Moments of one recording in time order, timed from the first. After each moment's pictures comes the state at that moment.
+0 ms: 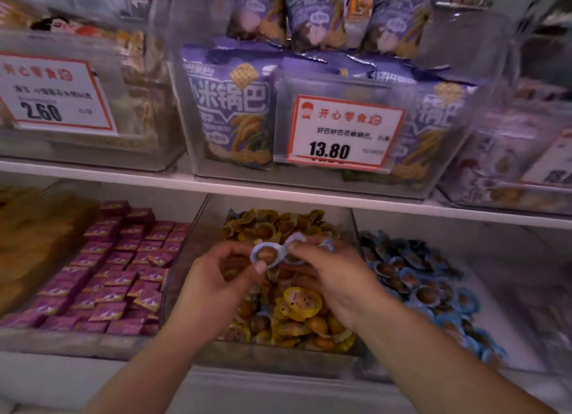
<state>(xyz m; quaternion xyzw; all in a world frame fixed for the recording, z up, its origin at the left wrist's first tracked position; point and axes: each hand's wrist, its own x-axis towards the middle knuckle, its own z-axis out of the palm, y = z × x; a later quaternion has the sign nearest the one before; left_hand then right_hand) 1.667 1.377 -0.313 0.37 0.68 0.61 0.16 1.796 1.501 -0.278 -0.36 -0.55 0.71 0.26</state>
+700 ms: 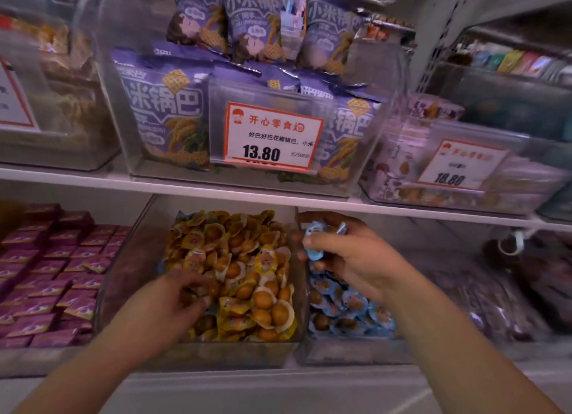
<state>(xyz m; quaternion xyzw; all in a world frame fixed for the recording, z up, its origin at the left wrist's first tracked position) 1.673 1.364 -0.307 0.48 0.80 0.33 0.15 1.882 1.542 -0.225 -0.32 -0.64 0.66 0.25</state>
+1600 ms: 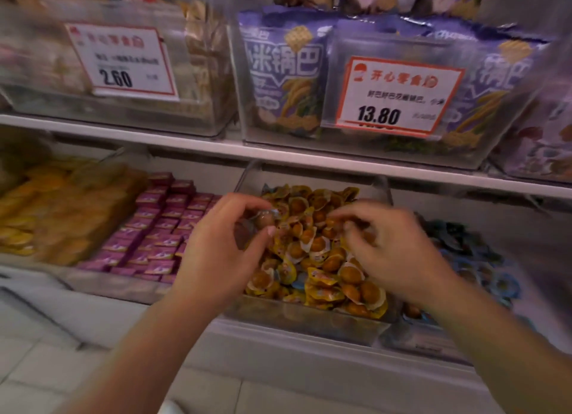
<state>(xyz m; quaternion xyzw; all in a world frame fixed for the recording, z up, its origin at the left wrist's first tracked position) 1.657 1.335 -0.283 0.47 0.74 0.48 -0.07 1.833 1.498 -0.248 -0.19 -0.91 0.25 0.26</state>
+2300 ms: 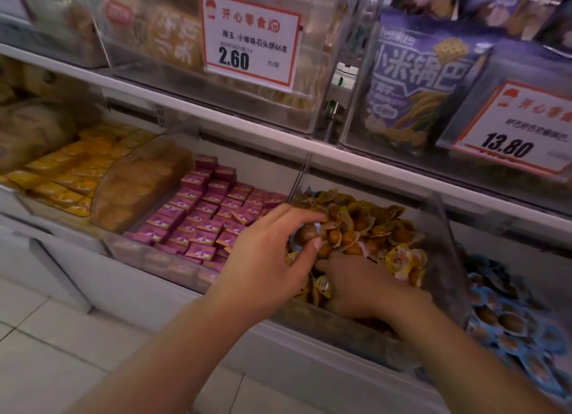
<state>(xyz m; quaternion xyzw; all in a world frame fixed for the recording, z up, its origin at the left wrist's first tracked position) 1.652 1.311 -0.287 0.49 0.71 0.50 -0.06 1.742 1.484 -0.317 -0.15 -0.97 0.05 -0.16</state>
